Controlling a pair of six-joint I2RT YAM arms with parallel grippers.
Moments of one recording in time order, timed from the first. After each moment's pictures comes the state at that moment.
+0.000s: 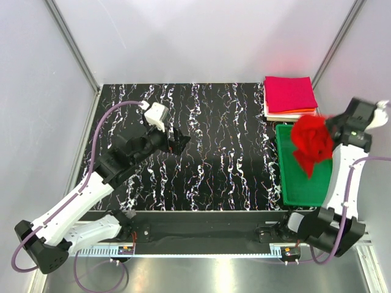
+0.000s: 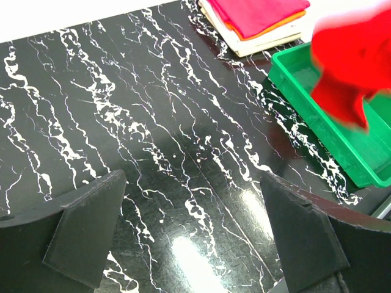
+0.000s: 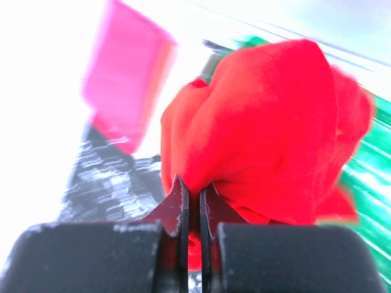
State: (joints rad) left arm -0.70 0.94 0.99 -0.27 -0.03 -0.22; right arm -0.44 1.19 1.21 -0.65 0.15 0.78
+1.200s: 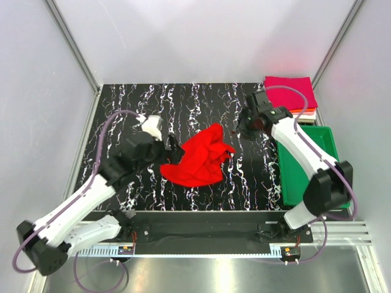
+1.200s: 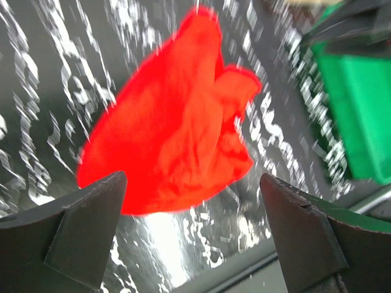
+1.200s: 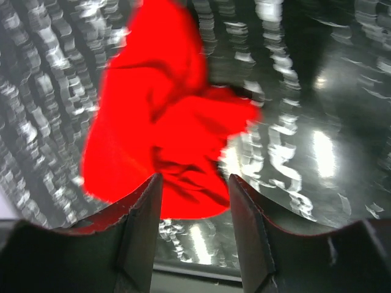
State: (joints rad) left arm -0.69 0.91 0.90 -0.47 -0.11 -0.49; right arm 0.39 1.57 1.41 -0.78 -0.01 0.75
